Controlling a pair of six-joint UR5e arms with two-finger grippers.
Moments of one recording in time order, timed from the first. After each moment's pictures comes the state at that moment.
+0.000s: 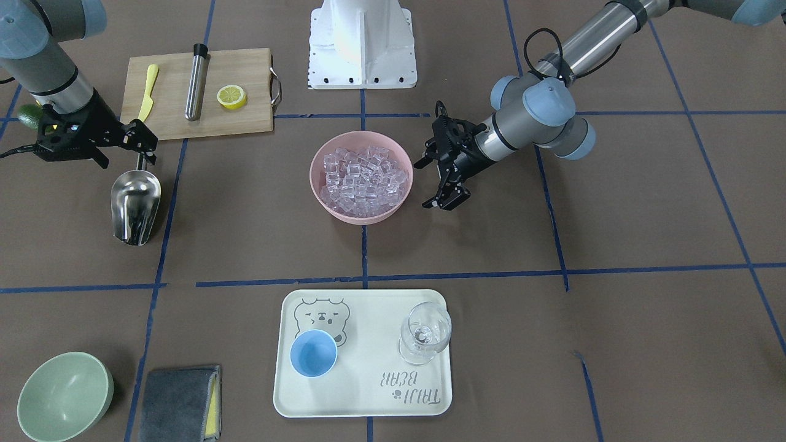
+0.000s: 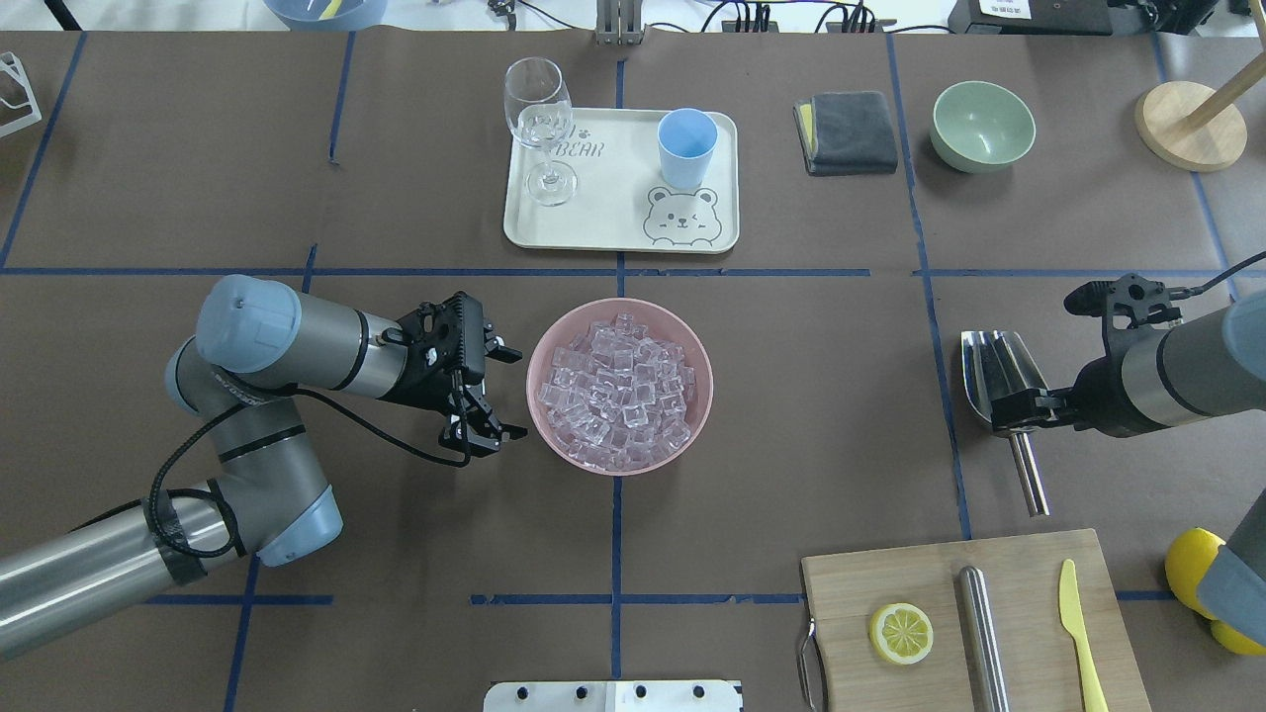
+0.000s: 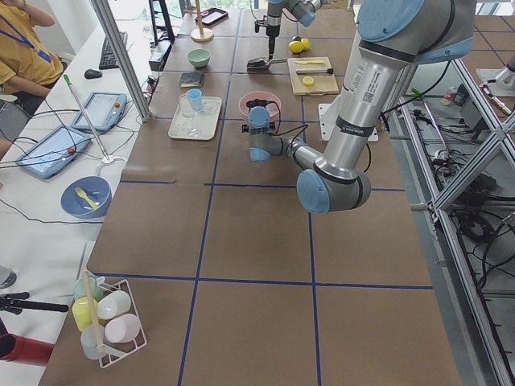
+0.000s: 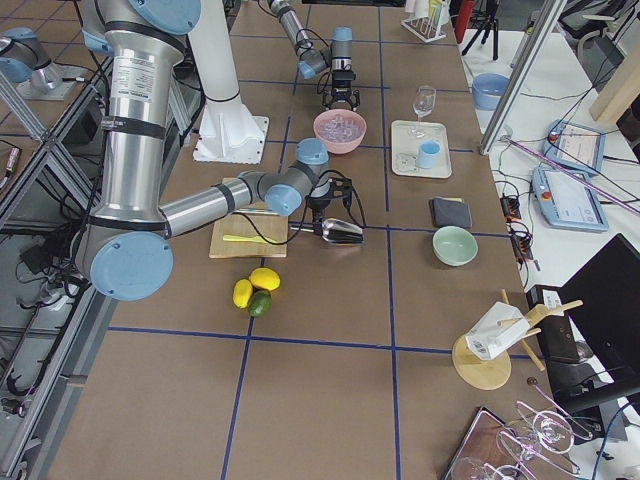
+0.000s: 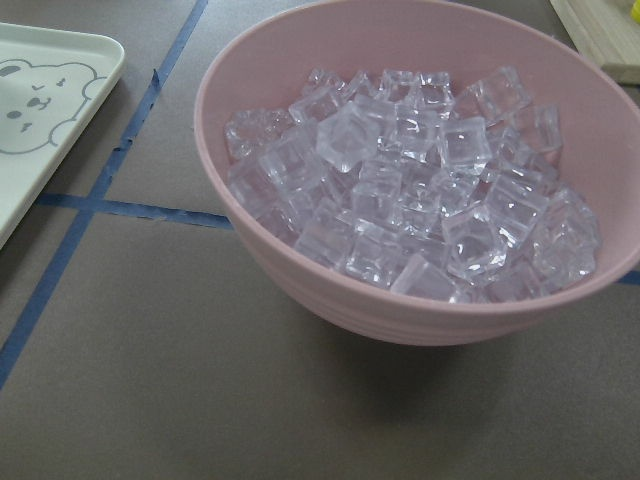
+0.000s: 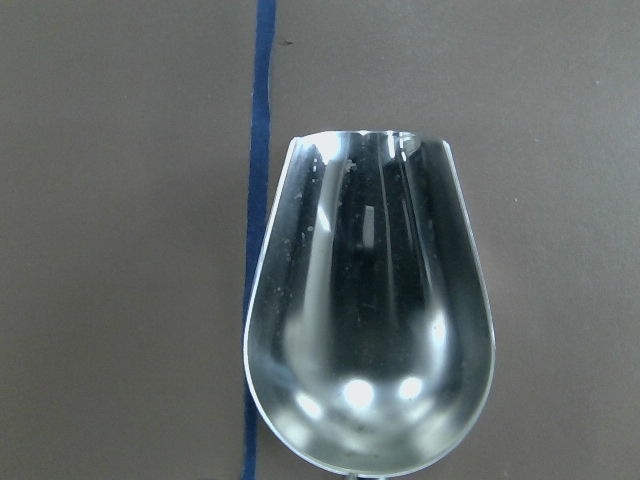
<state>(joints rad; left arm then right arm) -0.55 -2.05 -1.40 -2.73 -2.06 -0.04 0.72 -1.71 1.99 -1.12 2.01 1.04</state>
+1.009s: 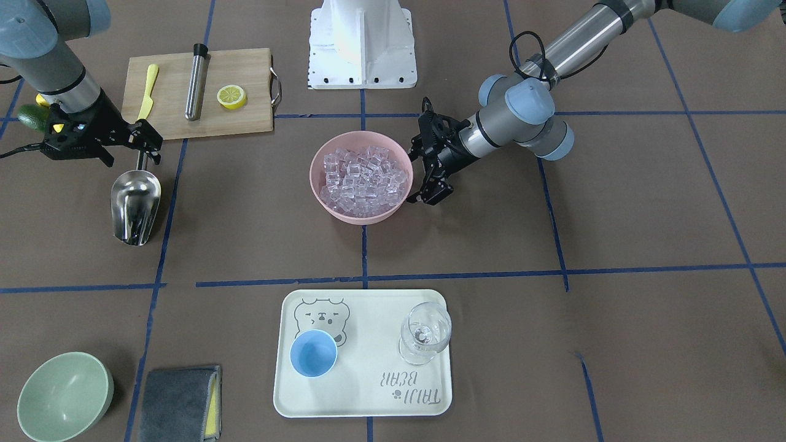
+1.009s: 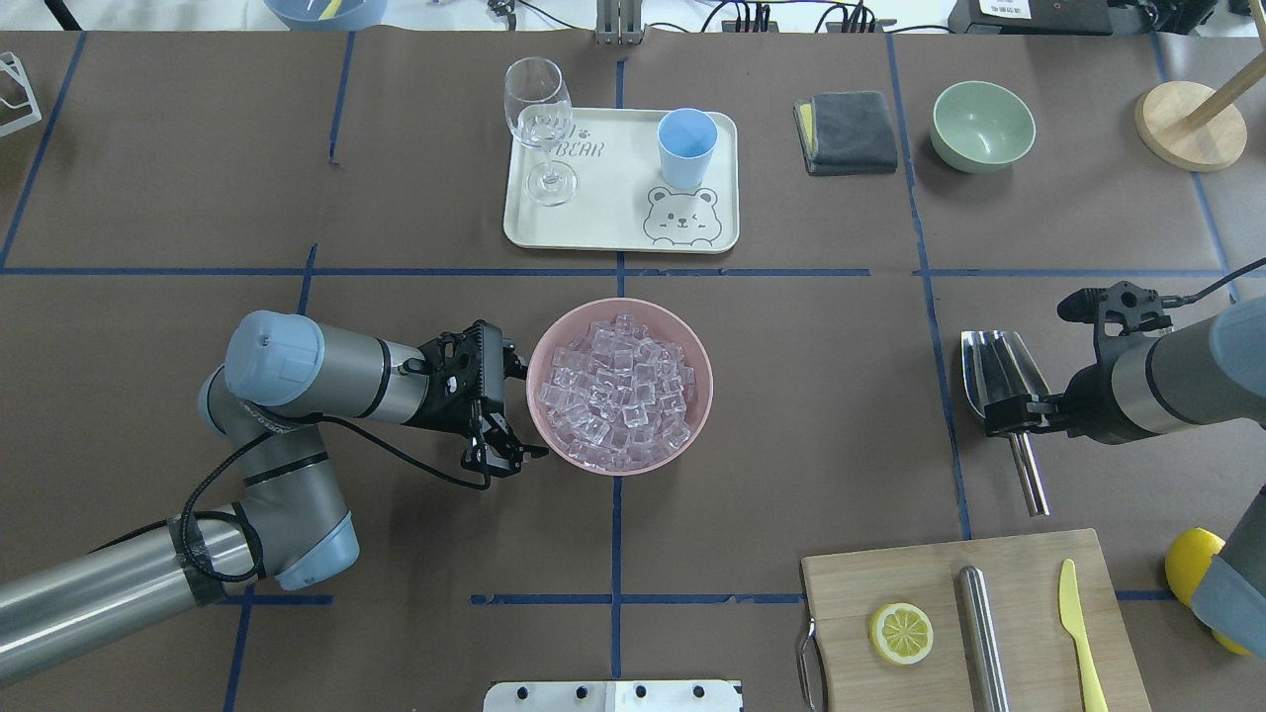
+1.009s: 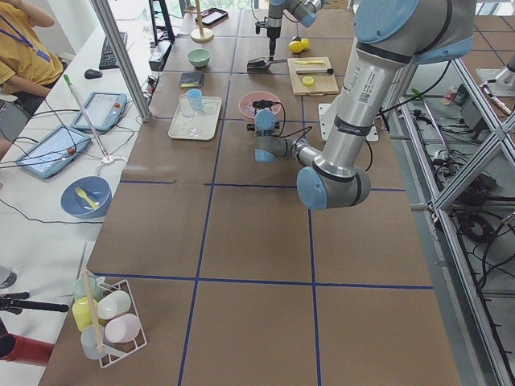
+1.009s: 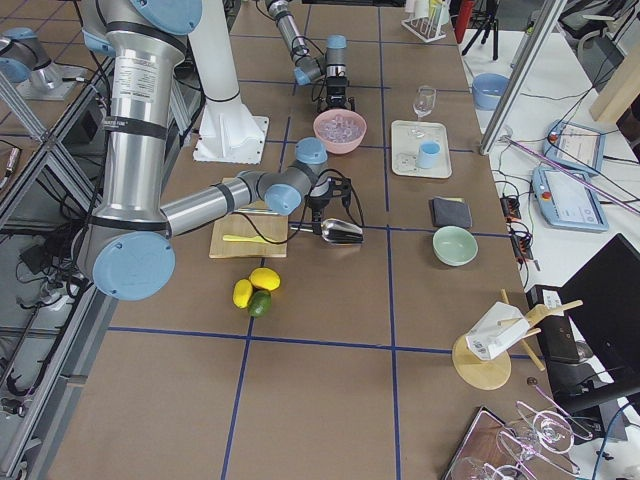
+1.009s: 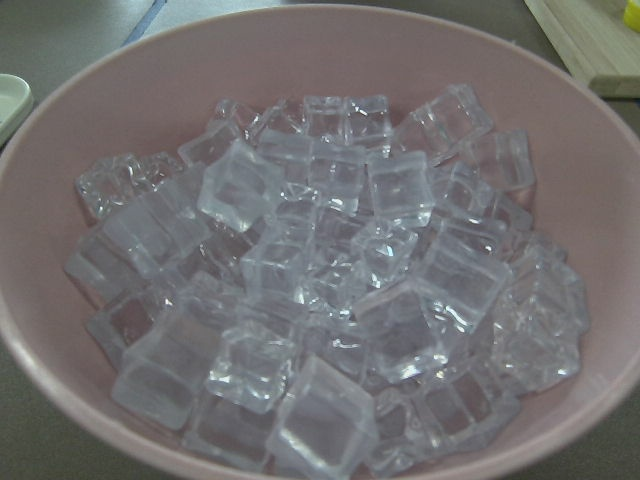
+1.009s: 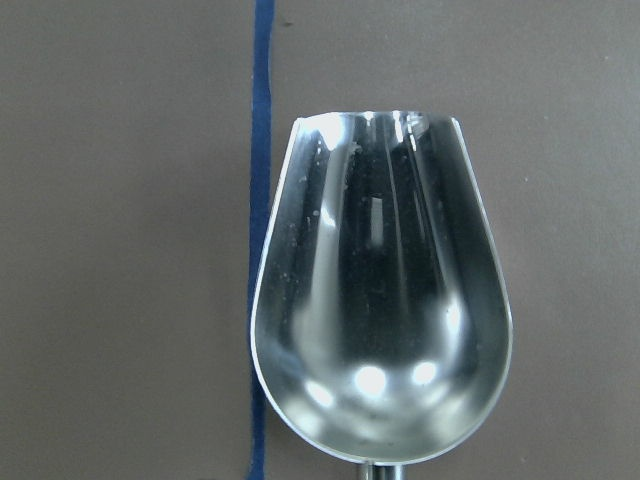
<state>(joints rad) -0.51 -2.06 -1.35 -2.81 -2.01 -0.04 0.68 -1.72 1.99 -1.12 1.98 1.09</state>
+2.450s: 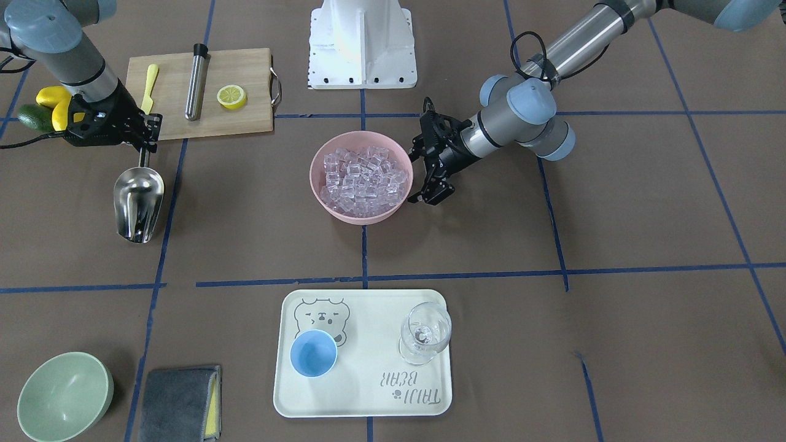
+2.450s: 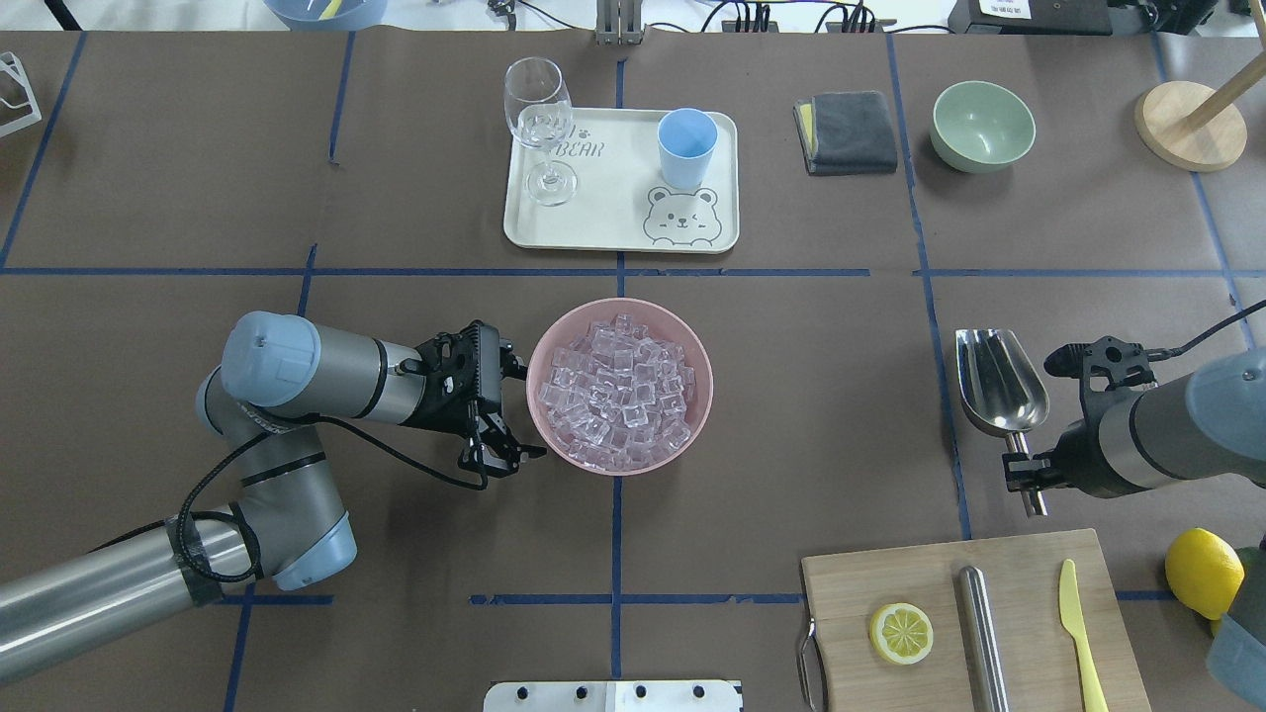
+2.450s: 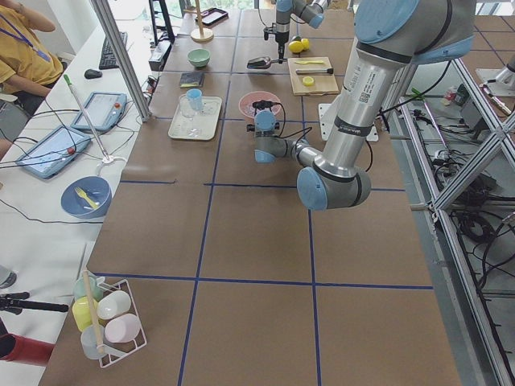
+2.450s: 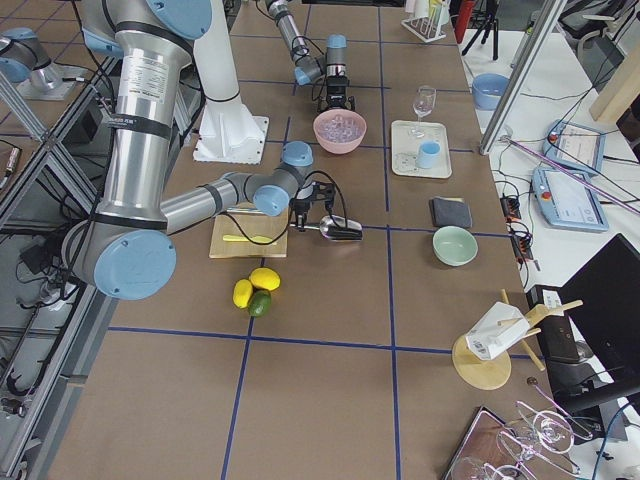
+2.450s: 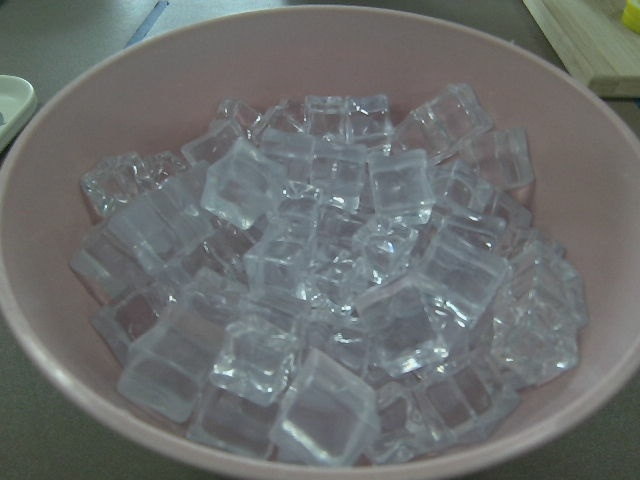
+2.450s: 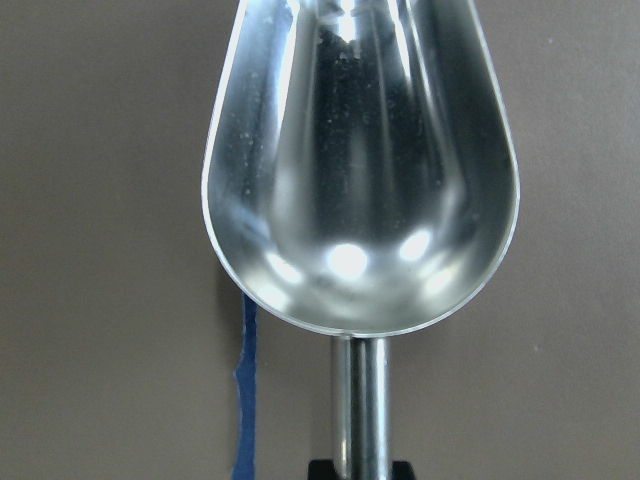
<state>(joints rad) -0.51 -2.05 -1.35 -2.82 -2.01 -0.04 0.59 -1.77 2.03 -1.13 1.96 1.13</state>
